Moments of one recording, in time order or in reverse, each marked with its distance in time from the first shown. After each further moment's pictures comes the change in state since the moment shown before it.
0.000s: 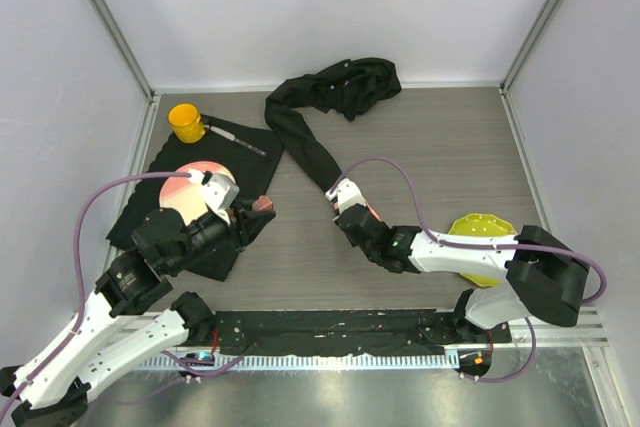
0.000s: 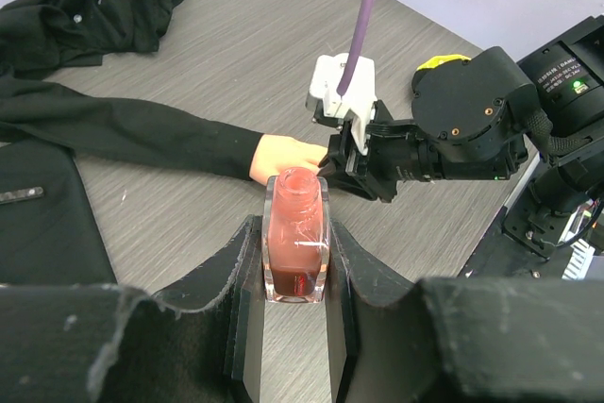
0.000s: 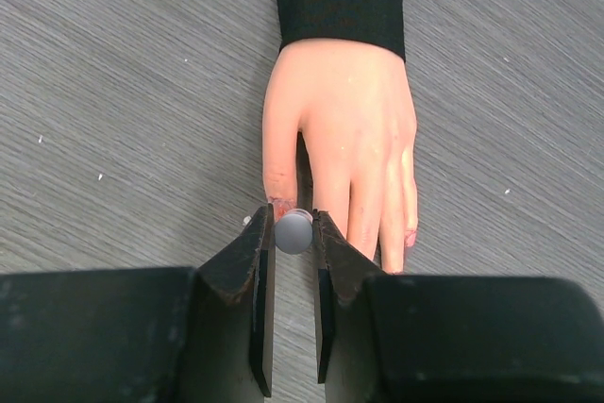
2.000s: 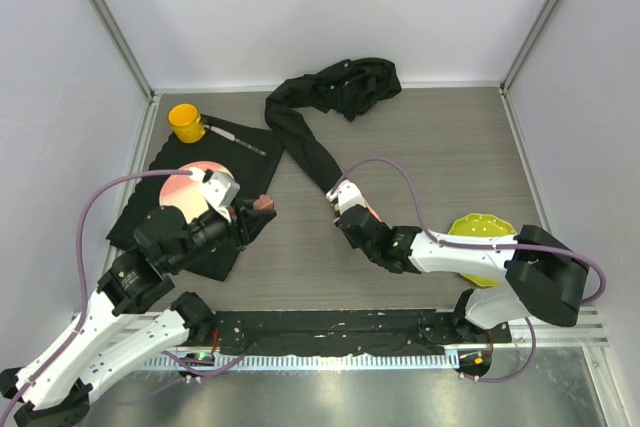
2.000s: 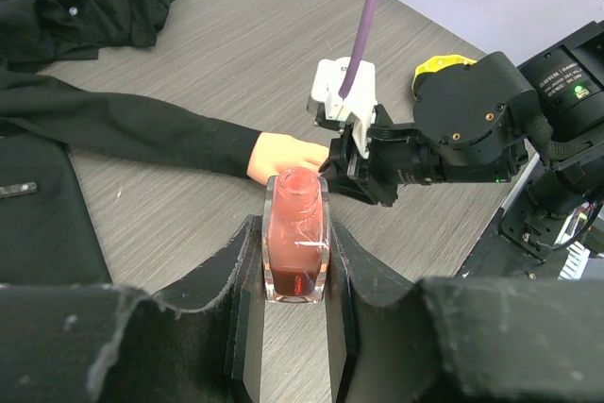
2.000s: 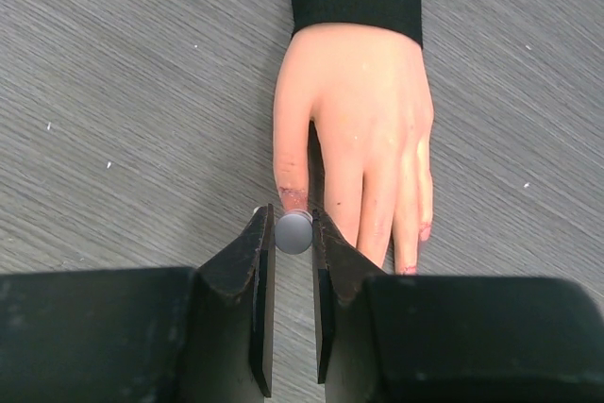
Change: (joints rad) left arm 0.024 0.010 -0.005 0.008 0.024 -0.015; right arm -0.003 0.005 -0.006 -0.005 -0.033 0.021
